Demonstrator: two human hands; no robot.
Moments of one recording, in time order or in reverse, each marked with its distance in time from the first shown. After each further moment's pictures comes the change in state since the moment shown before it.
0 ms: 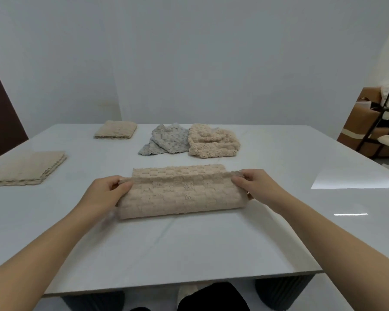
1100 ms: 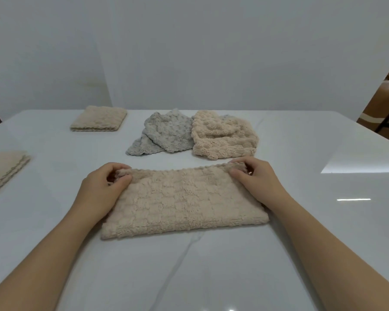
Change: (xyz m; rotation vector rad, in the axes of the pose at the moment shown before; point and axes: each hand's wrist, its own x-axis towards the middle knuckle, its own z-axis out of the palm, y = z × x) left_hand 0.103 -0.027 0.034 0.171 0.135 0.074; right_hand 0.110 0.030 0.033 -0.024 0.189 -0.141
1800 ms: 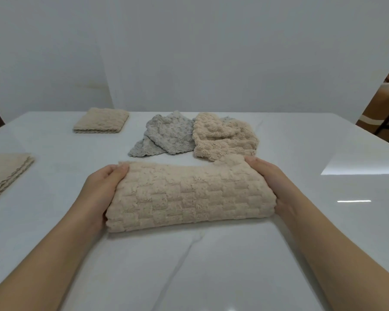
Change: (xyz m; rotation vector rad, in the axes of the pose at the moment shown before) left_hand -0.018 0.037 -0.004 -0.624 -0.010 -0.401; right_hand -0.008 -0.012 -0.020 0.798 -0.172 0.452
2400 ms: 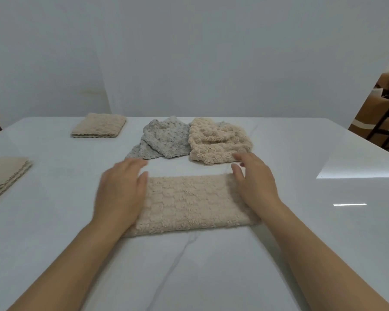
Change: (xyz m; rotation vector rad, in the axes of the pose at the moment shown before) left_hand -0.001 -0.010 0.022 1.044 0.094 0.771; right_hand 0.005 0.009 0.022 -1.253 0.421 -0.591
